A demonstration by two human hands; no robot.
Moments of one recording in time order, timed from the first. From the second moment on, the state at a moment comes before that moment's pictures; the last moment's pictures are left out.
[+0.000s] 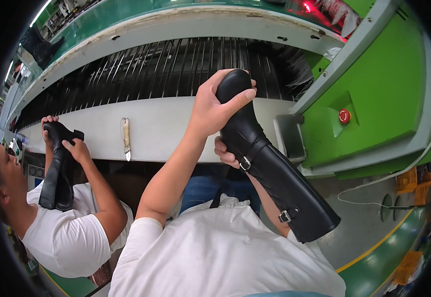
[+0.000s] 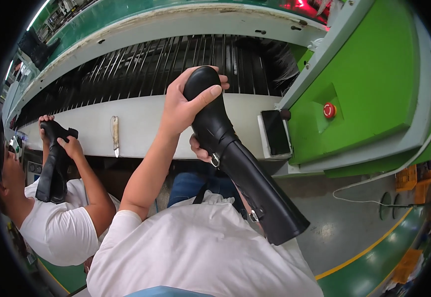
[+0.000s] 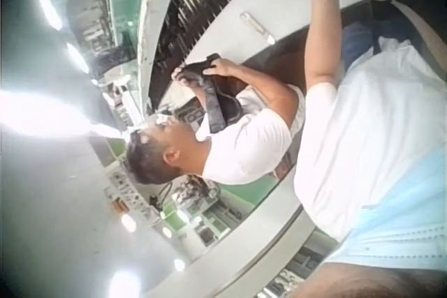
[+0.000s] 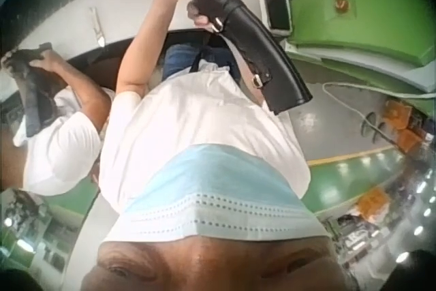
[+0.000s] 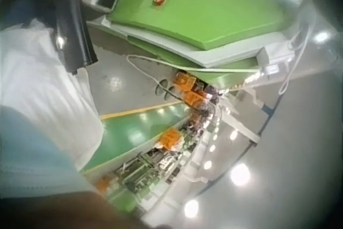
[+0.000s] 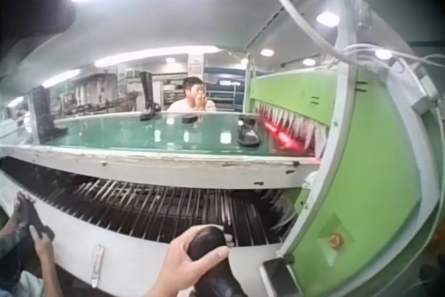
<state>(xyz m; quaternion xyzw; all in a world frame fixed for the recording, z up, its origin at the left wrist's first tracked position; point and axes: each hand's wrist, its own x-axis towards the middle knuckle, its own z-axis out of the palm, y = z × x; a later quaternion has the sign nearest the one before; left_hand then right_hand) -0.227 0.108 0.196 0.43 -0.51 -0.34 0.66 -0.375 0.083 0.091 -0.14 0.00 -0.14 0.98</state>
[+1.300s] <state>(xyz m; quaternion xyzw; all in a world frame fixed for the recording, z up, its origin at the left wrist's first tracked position) -0.237 0.086 0.152 0.37 -0.52 -0.47 0.61 -0.414 0.081 0.071 -0.54 0.22 -0.42 0.70</state>
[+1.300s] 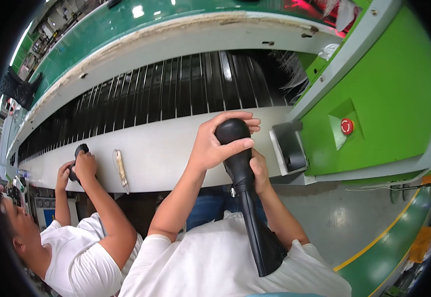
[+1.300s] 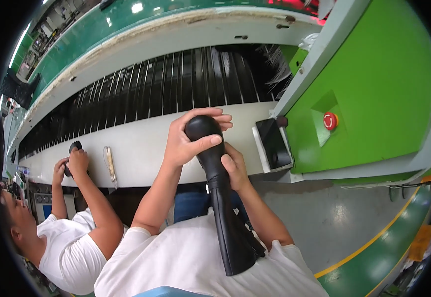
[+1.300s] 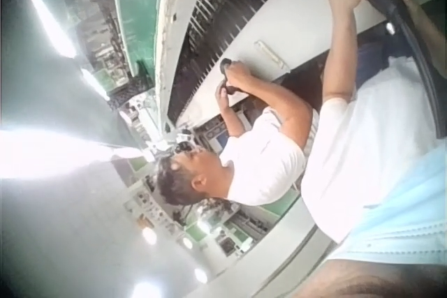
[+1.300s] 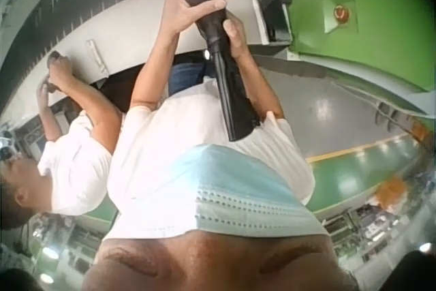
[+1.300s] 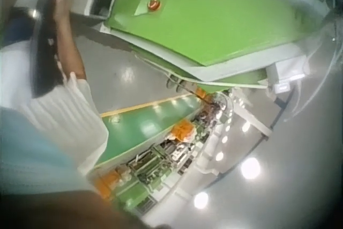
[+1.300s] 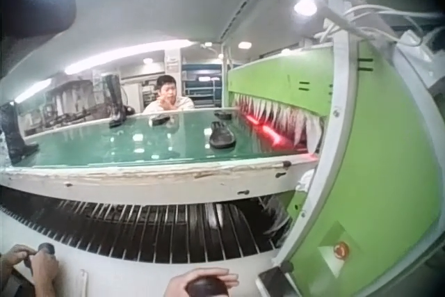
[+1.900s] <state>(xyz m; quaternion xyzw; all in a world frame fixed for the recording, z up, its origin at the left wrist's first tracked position) -0.244 0.087 0.126 0.35 -0.49 -0.44 0.67 -0.417 0.078 0.050 -0.57 0.23 -0.40 0.68</state>
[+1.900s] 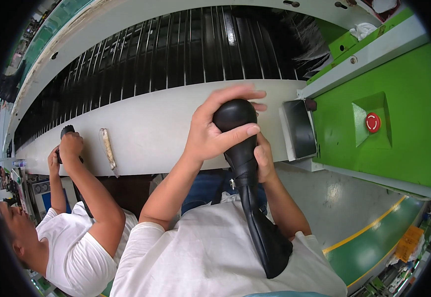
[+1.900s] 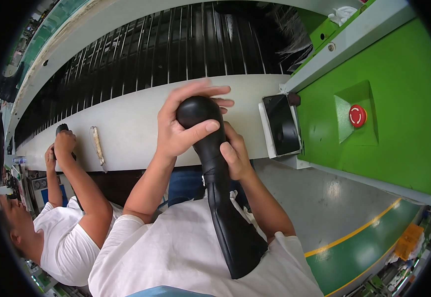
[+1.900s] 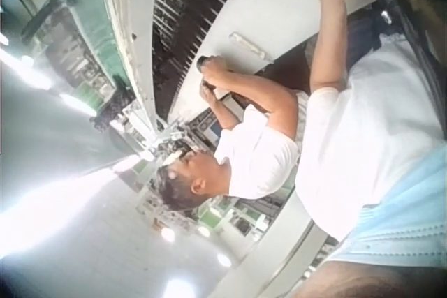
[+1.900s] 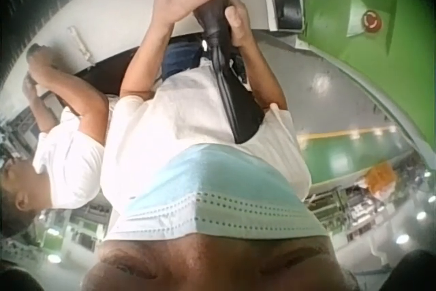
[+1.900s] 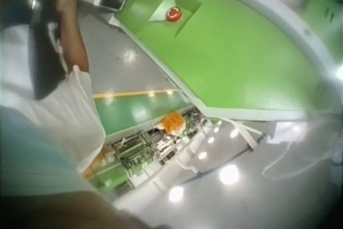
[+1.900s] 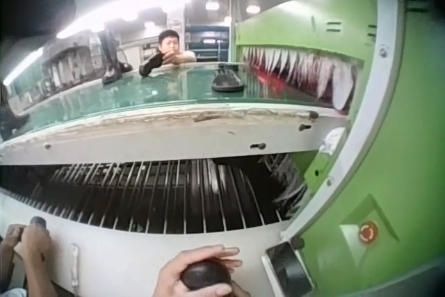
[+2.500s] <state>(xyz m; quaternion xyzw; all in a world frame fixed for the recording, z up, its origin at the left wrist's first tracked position) -0.209 0.045 0.203 0.42 -0.71 -0.08 0.56 -0.403 0.058 0.058 -0.30 0.29 -0.35 0.84</state>
